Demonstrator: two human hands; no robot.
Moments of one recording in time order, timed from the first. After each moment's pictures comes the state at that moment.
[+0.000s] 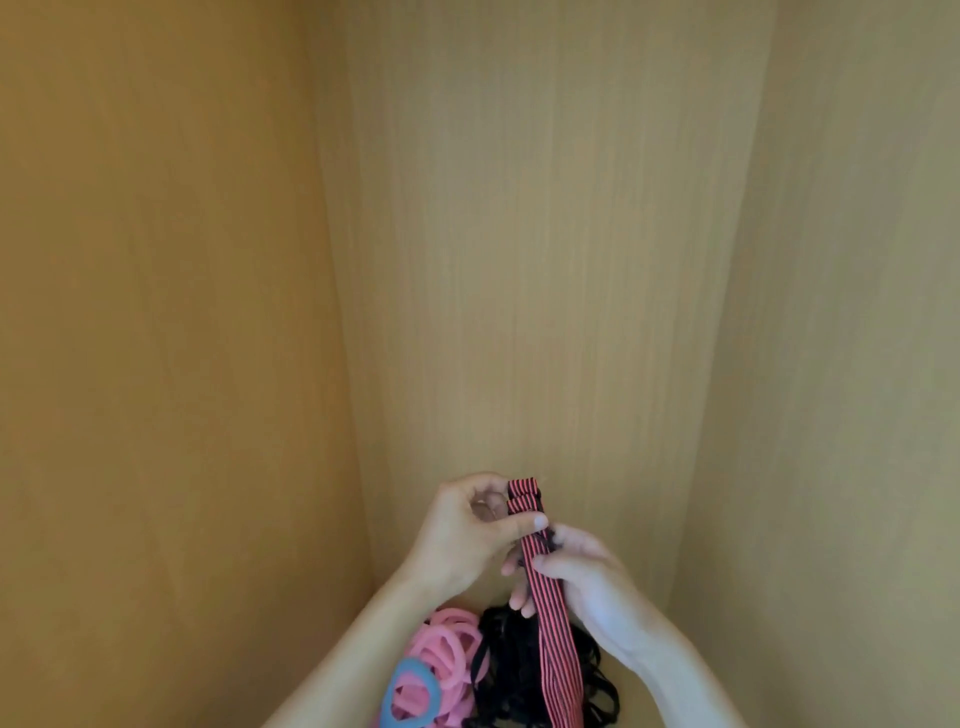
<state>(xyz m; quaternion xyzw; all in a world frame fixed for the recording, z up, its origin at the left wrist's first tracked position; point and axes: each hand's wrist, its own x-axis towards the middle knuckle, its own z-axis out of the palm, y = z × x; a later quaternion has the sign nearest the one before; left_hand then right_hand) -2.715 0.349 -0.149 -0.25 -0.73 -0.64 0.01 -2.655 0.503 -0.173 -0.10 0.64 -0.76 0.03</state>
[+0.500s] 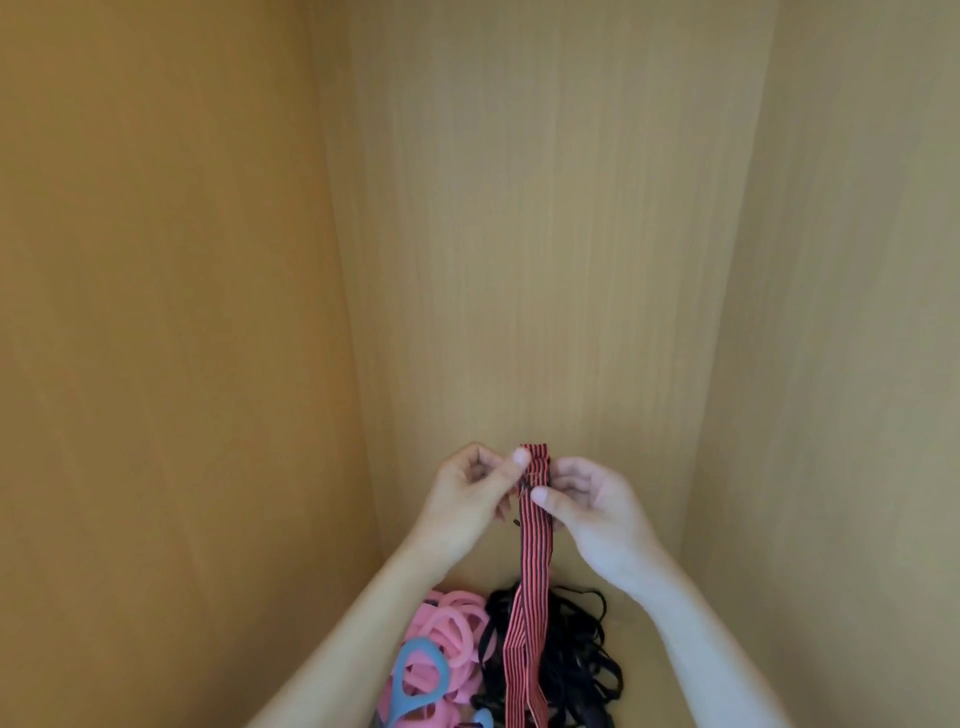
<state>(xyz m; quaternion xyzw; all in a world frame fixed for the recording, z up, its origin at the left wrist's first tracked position) -2.708 0.345 -0.135 -0.21 -0.69 -0.69 -0.02 -2.669 0.507 -0.151 -0.06 0.74 -0.65 -0.15</state>
